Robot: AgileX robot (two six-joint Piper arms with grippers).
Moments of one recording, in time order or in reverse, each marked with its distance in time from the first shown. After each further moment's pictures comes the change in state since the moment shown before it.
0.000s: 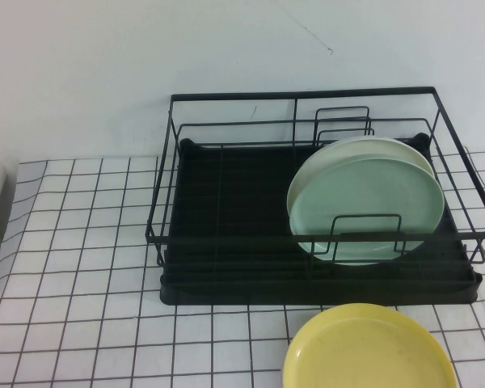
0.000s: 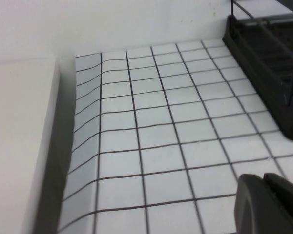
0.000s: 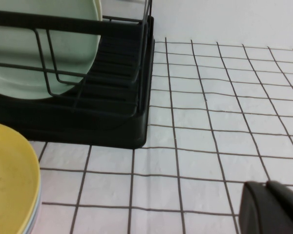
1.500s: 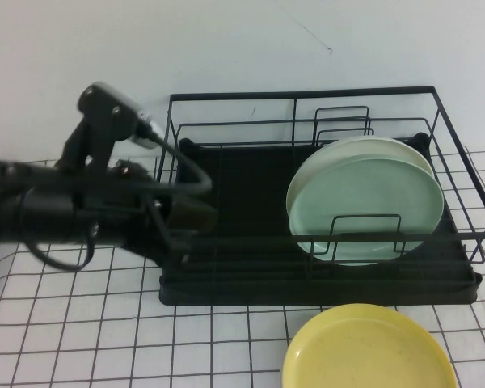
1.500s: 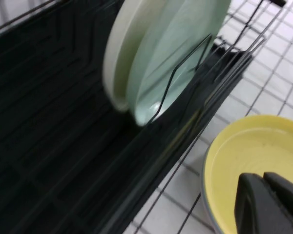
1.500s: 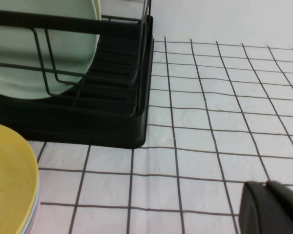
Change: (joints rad) right arm 0.000 0.000 0.000 0.000 0.000 0.000; left arm -0.237 1.287 -0.979 -0.908 0.404 0.956
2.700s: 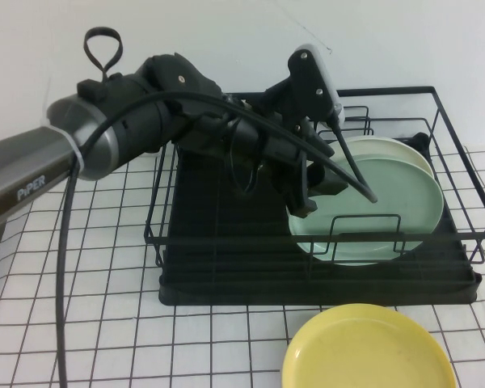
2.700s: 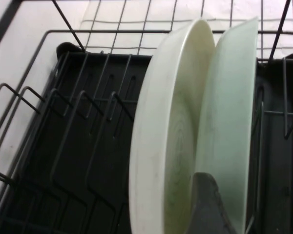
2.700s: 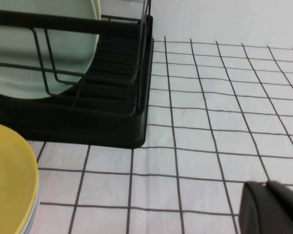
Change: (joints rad) right arm 0.000 0.000 0.000 0.000 0.000 0.000; left arm -0.228 0.619 -0.635 0.116 -0.029 0.325
